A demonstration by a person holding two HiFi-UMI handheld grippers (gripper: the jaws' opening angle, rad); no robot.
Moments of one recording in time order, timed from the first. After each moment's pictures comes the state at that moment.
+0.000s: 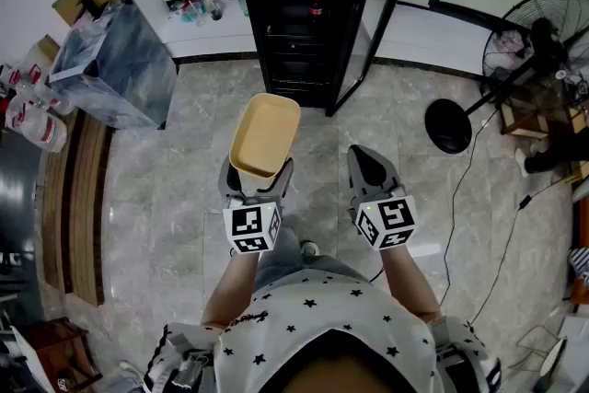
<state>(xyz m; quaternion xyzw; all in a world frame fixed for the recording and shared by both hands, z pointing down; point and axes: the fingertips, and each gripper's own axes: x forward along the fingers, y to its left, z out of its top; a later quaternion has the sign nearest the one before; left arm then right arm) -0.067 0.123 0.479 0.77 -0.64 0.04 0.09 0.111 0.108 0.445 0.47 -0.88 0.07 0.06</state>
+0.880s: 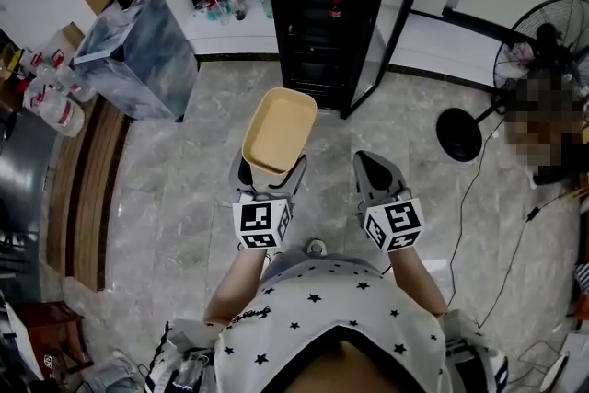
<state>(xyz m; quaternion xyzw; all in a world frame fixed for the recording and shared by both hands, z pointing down) -0.062 0.193 0.451 0.77 -0.63 0.01 0.06 0.103 0.189 0.442 0.44 -0.89 0.05 0.06</state>
